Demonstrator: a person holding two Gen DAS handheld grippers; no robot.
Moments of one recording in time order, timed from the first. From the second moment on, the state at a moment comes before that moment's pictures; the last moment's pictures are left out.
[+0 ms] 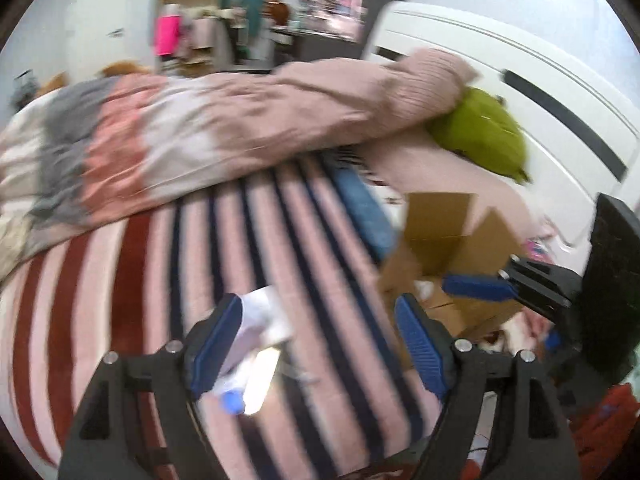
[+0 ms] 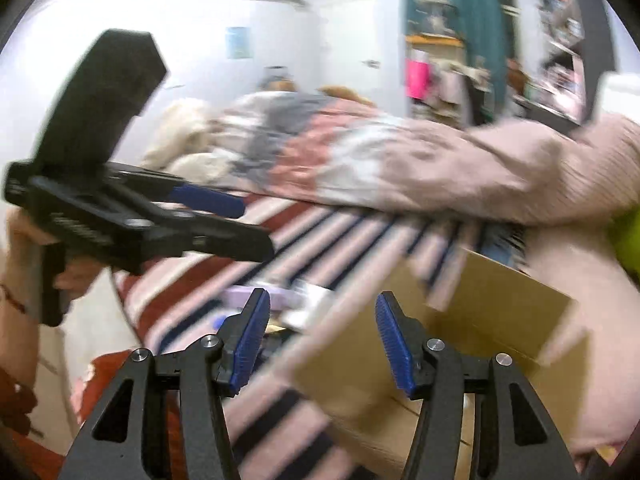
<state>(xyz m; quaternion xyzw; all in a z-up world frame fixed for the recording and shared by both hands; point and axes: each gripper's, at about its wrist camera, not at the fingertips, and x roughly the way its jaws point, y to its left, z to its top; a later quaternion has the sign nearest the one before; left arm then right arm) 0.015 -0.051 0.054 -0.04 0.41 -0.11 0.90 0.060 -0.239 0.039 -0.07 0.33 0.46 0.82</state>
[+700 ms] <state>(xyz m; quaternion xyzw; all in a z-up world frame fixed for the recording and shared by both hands) -0.043 0.051 -0.057 -0.11 0.43 0.00 0.90 0.045 -0.081 -0.114 -0.16 0.42 0.54 0.71</state>
